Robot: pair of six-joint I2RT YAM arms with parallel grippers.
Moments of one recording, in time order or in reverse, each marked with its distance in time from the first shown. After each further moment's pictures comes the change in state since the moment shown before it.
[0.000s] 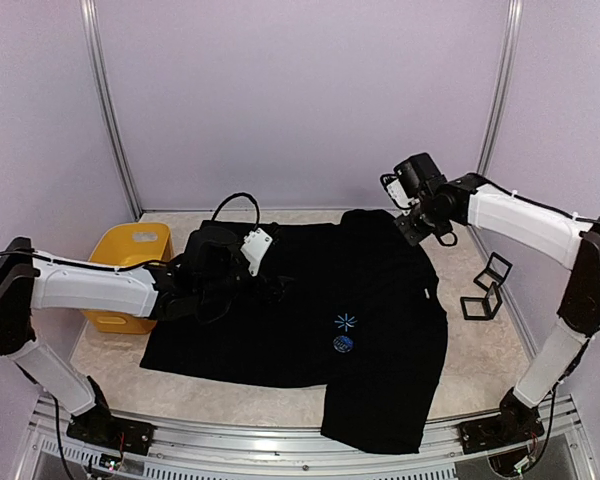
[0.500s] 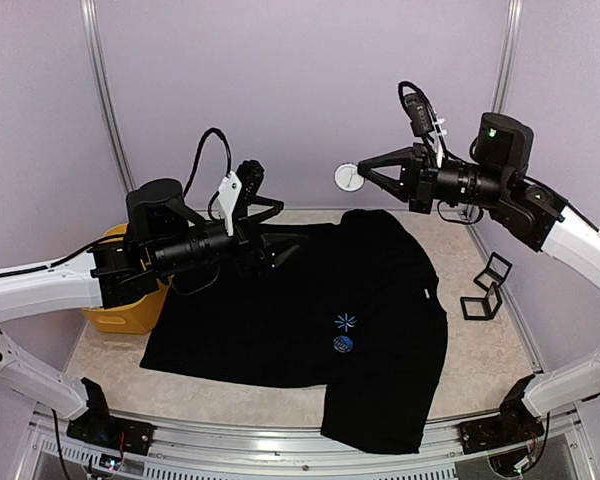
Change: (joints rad) left arm -0.082 -0.278 0.122 -0.024 0.251 -0.005; right arm 0.116 -0.480 -0.131 0.608 -1.212 0.253
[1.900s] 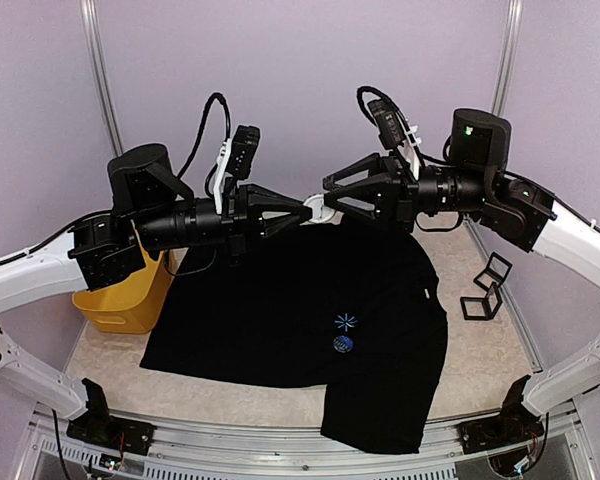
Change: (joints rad) left arm -0.056 -0.012 0.214 -0.135 0.278 -0.093; right arm 0.203 0.069 0.088 -0.055 -0.076 -0.071
